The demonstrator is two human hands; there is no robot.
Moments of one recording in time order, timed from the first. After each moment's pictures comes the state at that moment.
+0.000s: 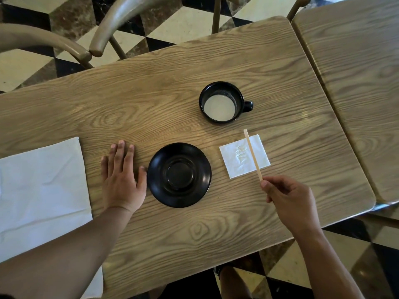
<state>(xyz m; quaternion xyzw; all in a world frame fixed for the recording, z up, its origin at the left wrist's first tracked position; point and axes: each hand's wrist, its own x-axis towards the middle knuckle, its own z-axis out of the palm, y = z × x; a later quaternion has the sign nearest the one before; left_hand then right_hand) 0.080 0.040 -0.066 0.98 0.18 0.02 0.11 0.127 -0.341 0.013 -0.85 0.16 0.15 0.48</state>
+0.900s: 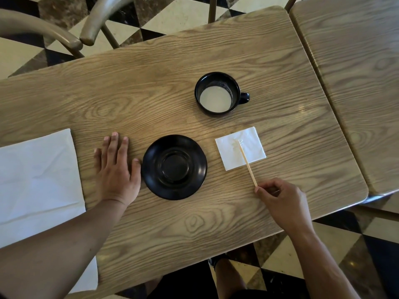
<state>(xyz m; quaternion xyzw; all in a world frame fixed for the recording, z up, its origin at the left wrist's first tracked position) 0.080 0.041 -0.067 0.97 0.18 0.02 0.12 0.109 -0.350 0.002 -0.89 0.17 0.20 0.37</state>
